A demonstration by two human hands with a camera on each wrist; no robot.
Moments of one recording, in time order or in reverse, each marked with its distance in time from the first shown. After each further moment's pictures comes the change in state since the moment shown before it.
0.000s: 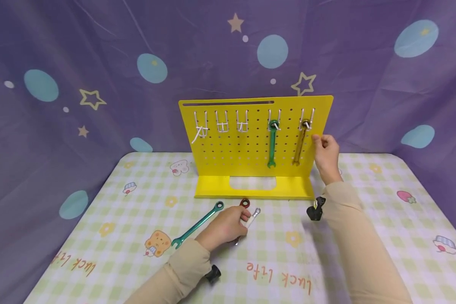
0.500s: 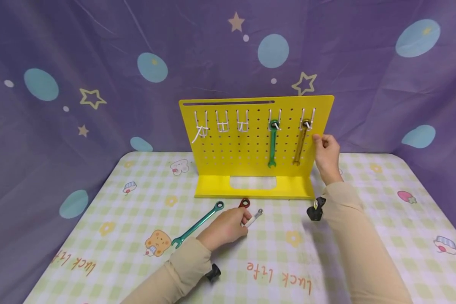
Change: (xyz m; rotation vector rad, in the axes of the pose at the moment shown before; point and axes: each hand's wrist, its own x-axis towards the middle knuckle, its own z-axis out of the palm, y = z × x) left_hand 0.000 0.003 0.000 0.101 -0.048 0.023; right_hand -0.001 0.000 0.000 -0.018 -0.004 0.013
